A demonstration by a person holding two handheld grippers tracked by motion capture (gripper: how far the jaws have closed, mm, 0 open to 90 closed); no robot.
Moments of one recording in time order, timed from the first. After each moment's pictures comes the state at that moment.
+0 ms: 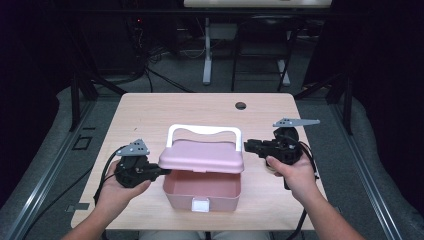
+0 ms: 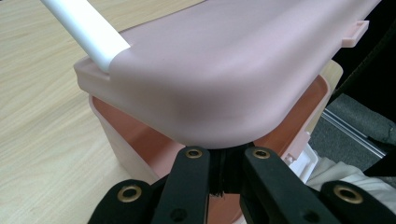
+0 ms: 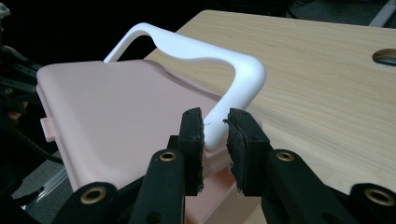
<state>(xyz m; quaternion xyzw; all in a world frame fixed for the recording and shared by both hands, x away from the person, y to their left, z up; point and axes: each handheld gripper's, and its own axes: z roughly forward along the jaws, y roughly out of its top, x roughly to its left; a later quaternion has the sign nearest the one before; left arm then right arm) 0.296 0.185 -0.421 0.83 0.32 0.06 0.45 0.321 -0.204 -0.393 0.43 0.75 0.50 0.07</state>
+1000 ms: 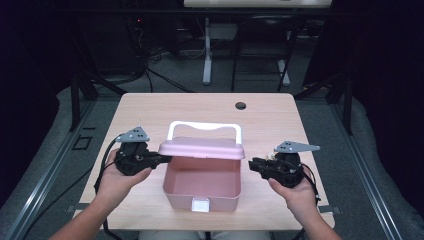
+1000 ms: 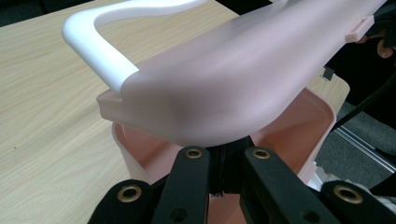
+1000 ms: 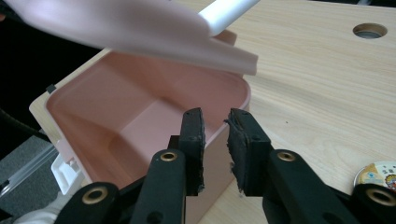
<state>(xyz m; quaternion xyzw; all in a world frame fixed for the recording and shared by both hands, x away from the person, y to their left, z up) 0.312 0.182 -0.399 0.82 0.33 0.07 0.45 0.287 -0.209 -0.436 0.43 0.76 0.47 0.11</state>
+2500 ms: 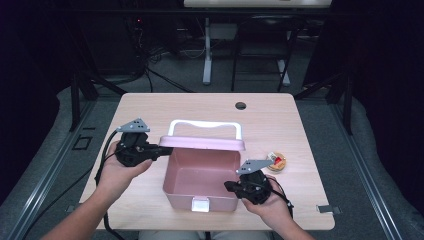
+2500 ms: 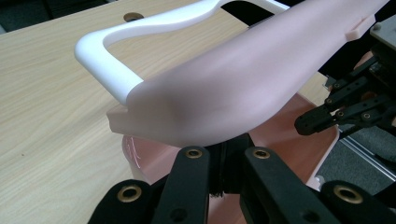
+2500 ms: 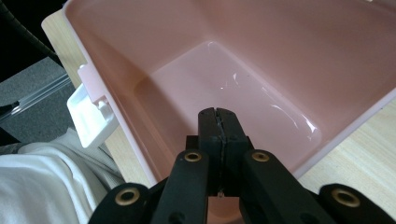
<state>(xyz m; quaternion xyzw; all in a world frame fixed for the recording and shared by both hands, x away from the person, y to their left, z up) 0.325 0.181 -0.388 0.82 0.34 0.07 0.45 0.274 -0.143 -0.477 0.34 0.84 0.40 0.07</state>
